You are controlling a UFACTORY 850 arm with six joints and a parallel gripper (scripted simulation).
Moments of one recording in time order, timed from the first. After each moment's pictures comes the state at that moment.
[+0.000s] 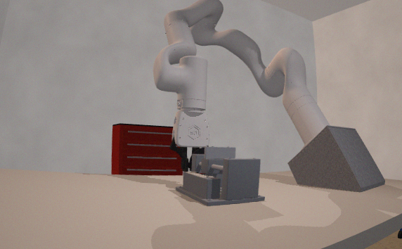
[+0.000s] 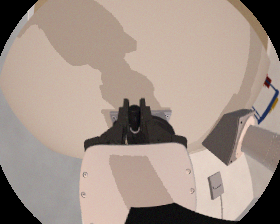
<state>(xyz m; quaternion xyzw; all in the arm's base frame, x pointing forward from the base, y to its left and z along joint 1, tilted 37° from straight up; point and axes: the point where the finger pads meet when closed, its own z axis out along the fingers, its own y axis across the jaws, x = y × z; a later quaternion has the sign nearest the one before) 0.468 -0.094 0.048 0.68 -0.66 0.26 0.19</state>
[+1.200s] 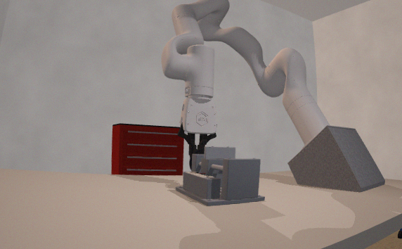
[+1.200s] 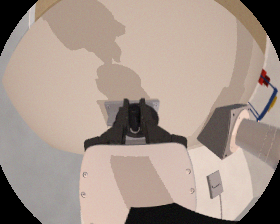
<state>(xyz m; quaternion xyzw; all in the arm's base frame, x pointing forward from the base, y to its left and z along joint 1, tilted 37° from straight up) 0.441 -0.072 0.077 0.68 -0.66 0.26 0.19</state>
